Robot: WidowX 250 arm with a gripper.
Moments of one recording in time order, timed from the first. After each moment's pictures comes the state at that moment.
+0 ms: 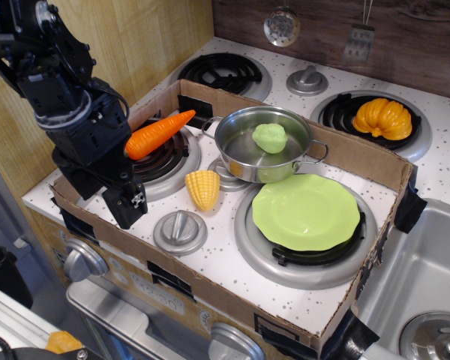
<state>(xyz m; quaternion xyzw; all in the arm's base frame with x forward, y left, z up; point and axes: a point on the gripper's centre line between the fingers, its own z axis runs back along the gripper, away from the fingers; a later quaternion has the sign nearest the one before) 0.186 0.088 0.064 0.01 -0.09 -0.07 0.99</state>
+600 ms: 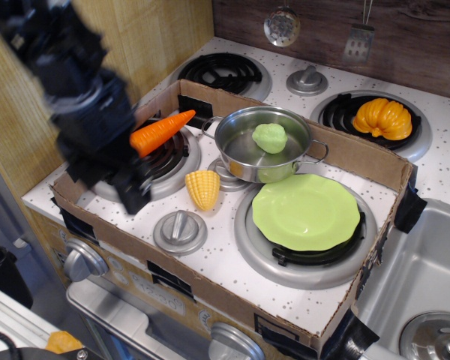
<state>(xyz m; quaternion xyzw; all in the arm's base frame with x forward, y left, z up) 0.200 0.079 0.080 0.02 -0.07 -0.06 1.00</state>
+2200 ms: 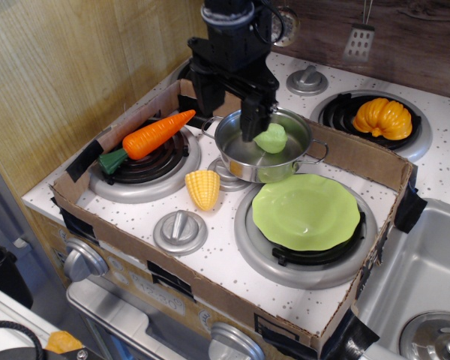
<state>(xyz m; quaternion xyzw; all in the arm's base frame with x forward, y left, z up) 0.313 0.030 0.086 0.03 -0.07 -0.12 0.99</state>
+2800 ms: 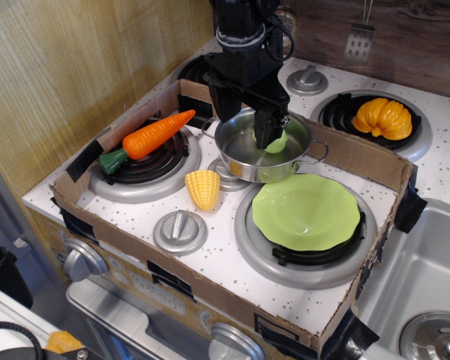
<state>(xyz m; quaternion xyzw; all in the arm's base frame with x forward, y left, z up) 0.332 0.030 0.067 0.02 -0.10 -0.13 0.99</state>
